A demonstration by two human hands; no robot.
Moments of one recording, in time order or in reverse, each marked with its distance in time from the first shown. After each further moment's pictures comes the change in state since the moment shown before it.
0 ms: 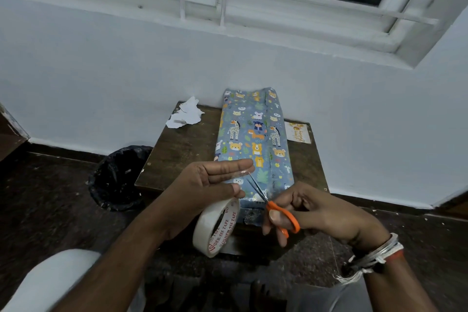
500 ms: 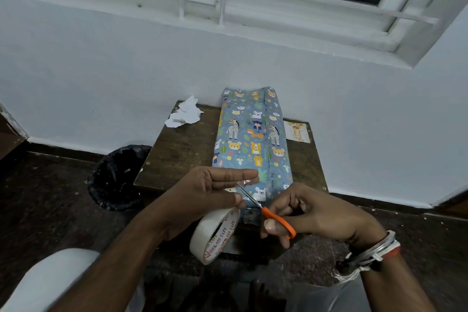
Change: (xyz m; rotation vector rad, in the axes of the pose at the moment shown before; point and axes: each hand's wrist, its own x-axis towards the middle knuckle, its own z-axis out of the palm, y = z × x) left_hand 0.002 -0.008 -0.001 0.064 -0.093 -0.048; right_hand 0.000 -0.002 0.001 0.004 -0.019 0.034
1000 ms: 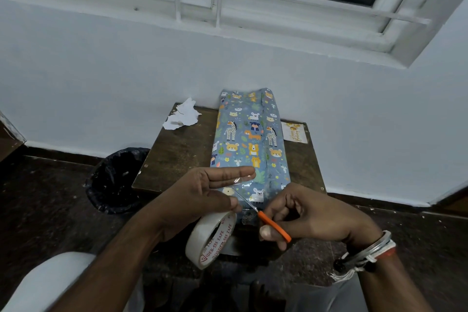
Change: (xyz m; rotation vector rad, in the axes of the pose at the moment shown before) left_hand -0.003 0.005 -0.001 -0.015 -0.029 0.014; right_hand -0.001 0.000 0.003 -0.080 0.023 0.010
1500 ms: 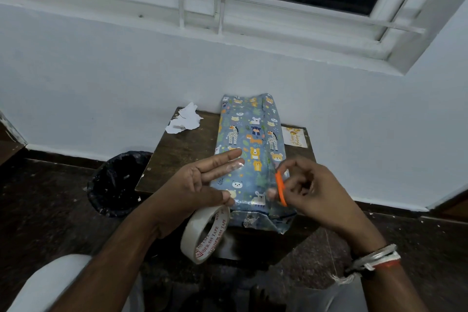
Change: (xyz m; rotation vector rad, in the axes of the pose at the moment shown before) left_hand -0.003 0.005 -0.012 -0.058 0.036 0.092; right_hand 0.003 0.009 0.000 -0.052 0.665 -0.123
